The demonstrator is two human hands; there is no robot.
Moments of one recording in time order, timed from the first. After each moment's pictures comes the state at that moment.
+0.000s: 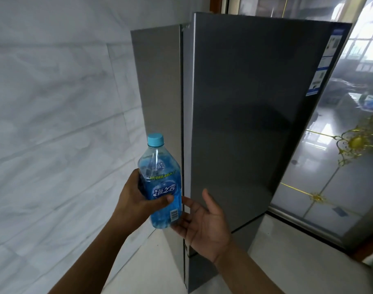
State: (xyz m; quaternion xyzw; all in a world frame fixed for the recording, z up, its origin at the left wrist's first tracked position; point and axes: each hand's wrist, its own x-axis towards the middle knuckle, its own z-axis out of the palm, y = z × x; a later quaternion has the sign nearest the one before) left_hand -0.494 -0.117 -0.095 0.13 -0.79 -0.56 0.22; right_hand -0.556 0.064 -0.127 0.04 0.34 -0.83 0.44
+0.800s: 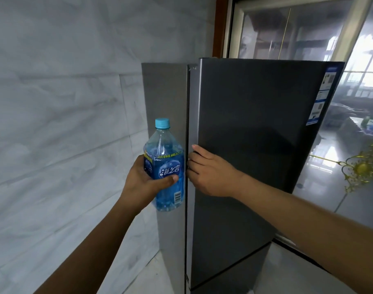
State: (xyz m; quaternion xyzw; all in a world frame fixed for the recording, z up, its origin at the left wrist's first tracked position) left_hand -0.550 -0.133 -0.020 0.14 -0.75 -0.58 0.28; right_hand -0.704 0.038 -0.012 0.64 -0.64 -0.14 0.41
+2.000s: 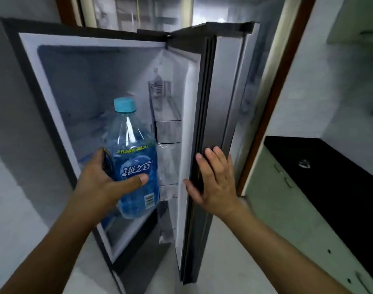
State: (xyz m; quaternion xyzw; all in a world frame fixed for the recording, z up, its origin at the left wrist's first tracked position) left_hand -0.549 -0.002 -0.018 -0.11 -0.74 -0.65 0.10; right_hand -0.586 0.269 -0.094 0.21 -0.79 0.05 0.58
